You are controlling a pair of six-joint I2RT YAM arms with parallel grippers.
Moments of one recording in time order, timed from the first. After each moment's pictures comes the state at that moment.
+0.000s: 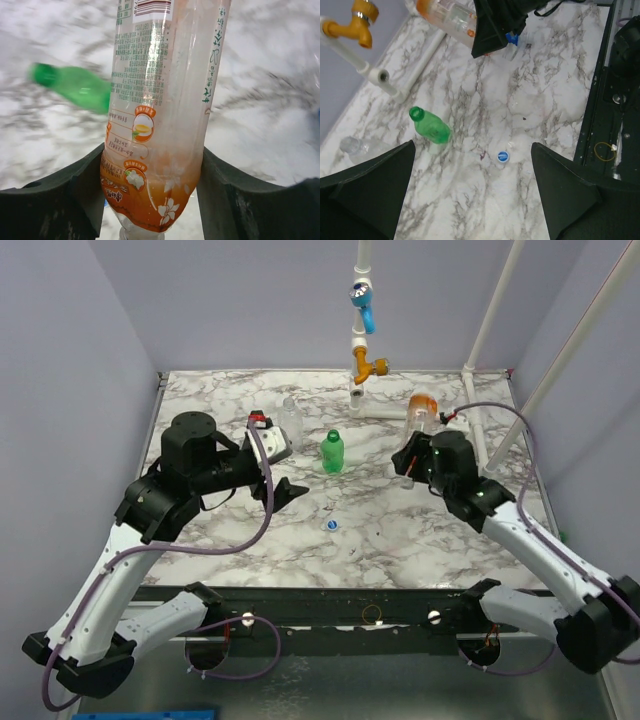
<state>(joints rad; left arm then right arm) -0.56 0.95 1.32 -0.69 0.56 0.33 0.52 1.14 0.80 -0.25 0.32 0.56</state>
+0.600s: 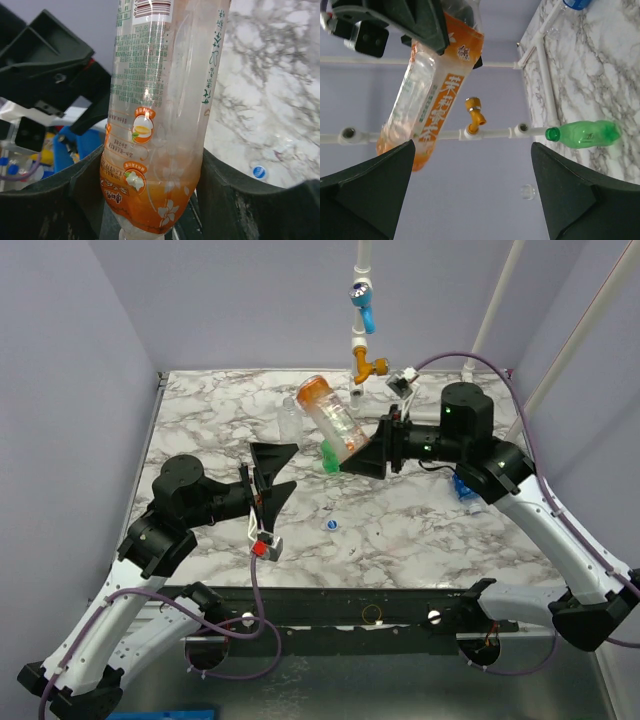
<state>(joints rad) -0.57 0.71 1.00 -0.44 0.69 1.46 0.60 1.16 1.34 -0.43 -0.65 0.43</state>
